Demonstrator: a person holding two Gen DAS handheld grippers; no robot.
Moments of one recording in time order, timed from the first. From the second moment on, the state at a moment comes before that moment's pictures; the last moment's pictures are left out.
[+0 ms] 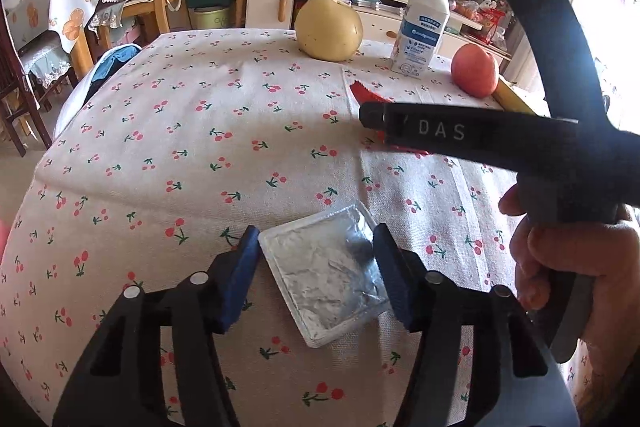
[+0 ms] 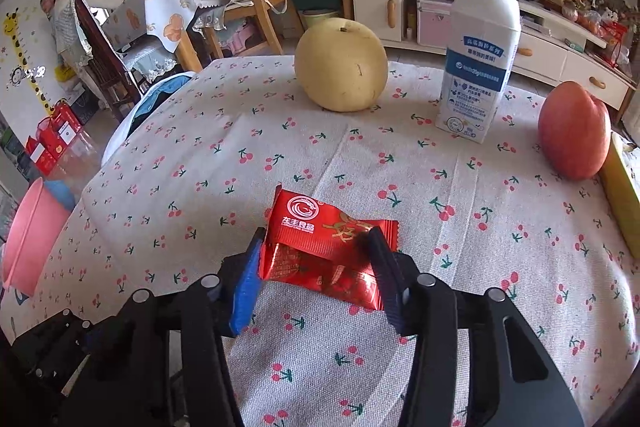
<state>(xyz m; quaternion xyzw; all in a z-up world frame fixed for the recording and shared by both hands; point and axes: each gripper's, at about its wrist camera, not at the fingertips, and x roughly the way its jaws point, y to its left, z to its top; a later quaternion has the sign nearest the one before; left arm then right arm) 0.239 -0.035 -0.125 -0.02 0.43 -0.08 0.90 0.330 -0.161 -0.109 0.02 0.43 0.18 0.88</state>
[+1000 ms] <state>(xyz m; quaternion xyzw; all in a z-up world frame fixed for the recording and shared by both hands) 0.241 -0.021 -0.122 -0.02 0.42 -0.09 0.90 0.331 -0.173 -0.119 0.03 0.43 0.17 0.88</state>
